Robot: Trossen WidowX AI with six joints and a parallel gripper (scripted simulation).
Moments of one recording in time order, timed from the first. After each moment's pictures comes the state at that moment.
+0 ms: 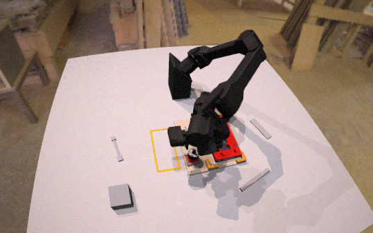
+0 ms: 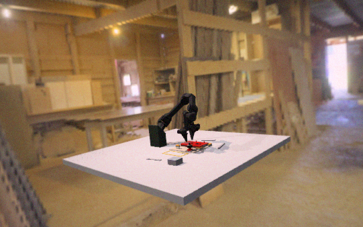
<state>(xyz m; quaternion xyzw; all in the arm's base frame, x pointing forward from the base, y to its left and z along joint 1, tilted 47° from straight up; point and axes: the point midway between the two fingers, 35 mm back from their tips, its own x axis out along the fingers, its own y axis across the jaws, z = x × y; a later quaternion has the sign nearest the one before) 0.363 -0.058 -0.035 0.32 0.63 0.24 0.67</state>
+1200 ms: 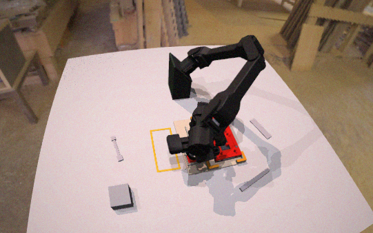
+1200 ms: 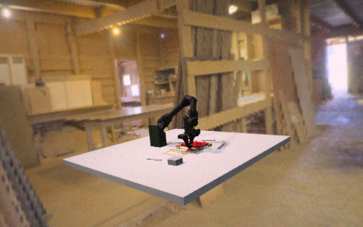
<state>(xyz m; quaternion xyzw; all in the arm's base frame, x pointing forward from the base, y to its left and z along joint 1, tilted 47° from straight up) 0.369 -0.034 -0.063 0.31 0.63 0.24 0.67</state>
